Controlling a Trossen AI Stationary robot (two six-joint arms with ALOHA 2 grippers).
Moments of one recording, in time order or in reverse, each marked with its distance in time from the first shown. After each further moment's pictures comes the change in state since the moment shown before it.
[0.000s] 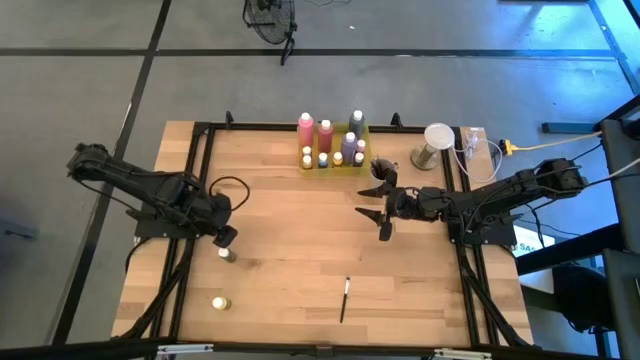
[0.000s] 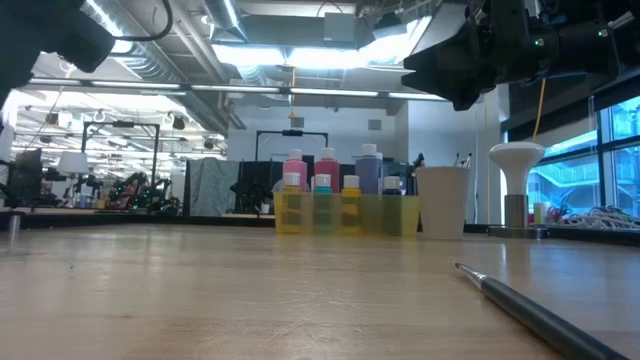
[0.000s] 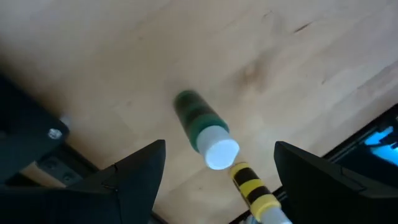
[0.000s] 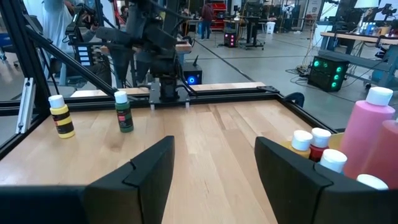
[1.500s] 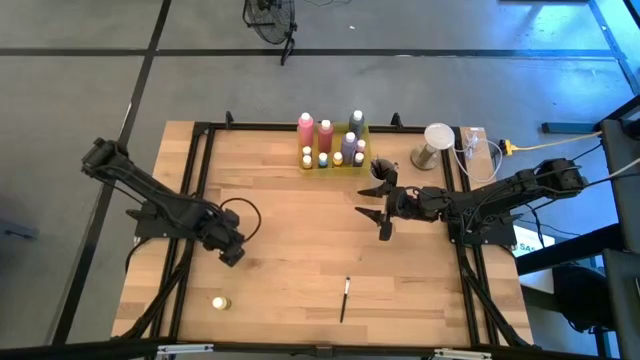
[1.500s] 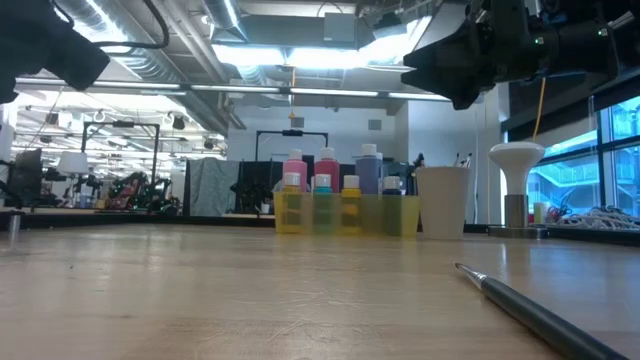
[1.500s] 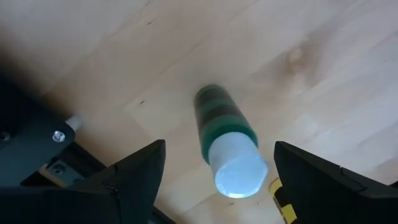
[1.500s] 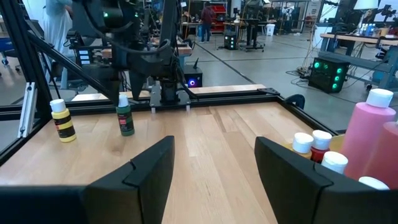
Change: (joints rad) left arm -0.175 0.264 0.000 0.061 -0.072 -0.071; right arm 0.000 0.000 0.000 0.012 0.000 0.007
